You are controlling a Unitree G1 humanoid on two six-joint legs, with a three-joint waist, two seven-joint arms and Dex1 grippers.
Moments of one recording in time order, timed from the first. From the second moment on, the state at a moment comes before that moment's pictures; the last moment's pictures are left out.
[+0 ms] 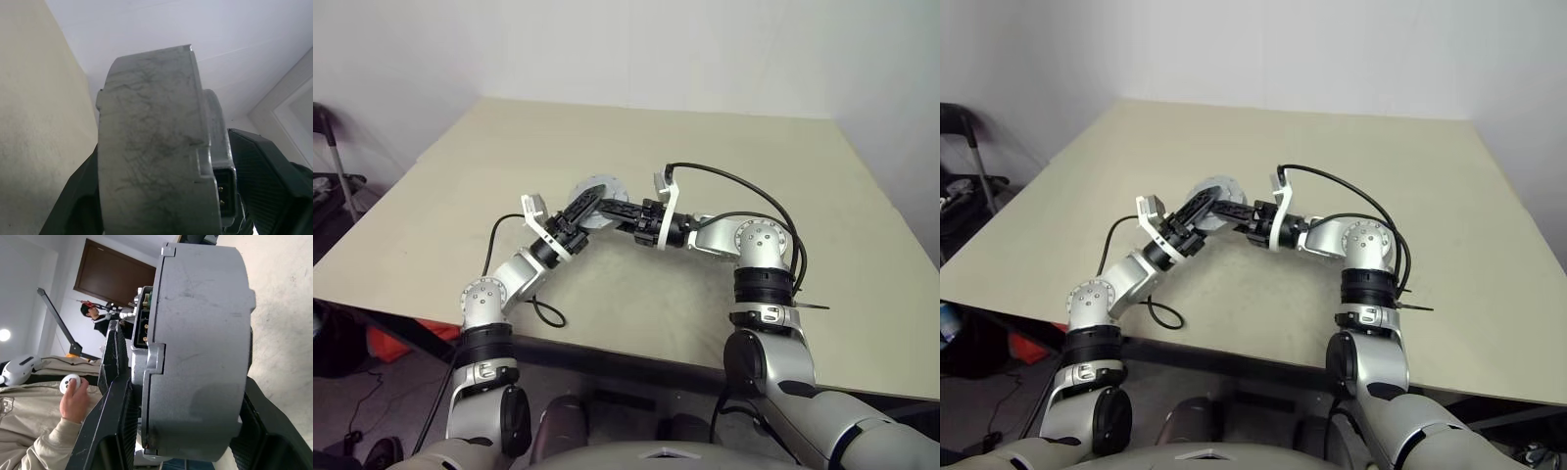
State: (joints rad) left arm -0.46 0.05 0.40 0.24 -1.33 1.00 -0.37; right arm -0.78 -0.02 -0.37 0.32 0.98 1.38 0.30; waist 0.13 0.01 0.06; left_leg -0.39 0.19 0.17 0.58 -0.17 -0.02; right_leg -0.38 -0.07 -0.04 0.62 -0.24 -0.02
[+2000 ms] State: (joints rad) left arm -0.49 0.04 0.44 0.32 -1.24 0.90 -0.29; right arm -0.77 -0.02 -0.35 0.31 0.91 1.34 0.28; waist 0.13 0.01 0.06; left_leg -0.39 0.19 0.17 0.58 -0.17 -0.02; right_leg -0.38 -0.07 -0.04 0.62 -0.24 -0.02
